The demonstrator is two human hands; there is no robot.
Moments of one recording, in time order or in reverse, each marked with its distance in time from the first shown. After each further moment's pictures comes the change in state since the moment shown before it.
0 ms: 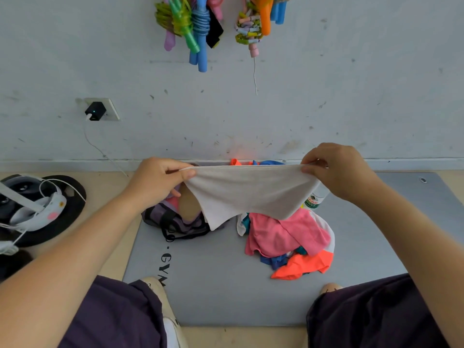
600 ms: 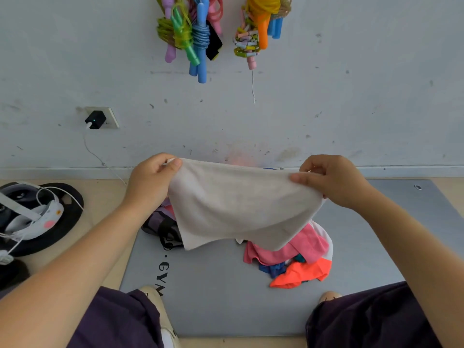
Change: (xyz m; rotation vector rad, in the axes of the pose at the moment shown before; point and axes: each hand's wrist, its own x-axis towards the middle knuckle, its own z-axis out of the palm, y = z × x) left_hand 0.001 0.007 0.001 0.033 0.261 0.029; right_hand -0.001 0.002 -0.002 0.319 -0.102 0.183
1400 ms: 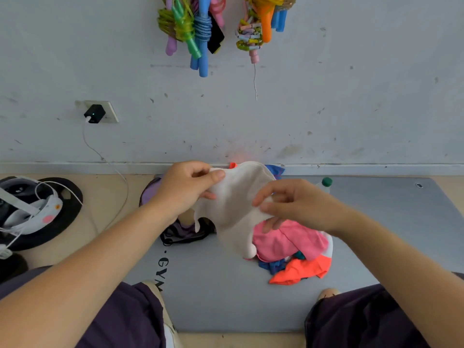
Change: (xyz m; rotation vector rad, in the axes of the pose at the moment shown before) left_hand -0.026 0.040 0.037 -0.257 -0.252 -0.165; right_hand -0.033 -0.035 0.041 0.430 -0.500 -0.004
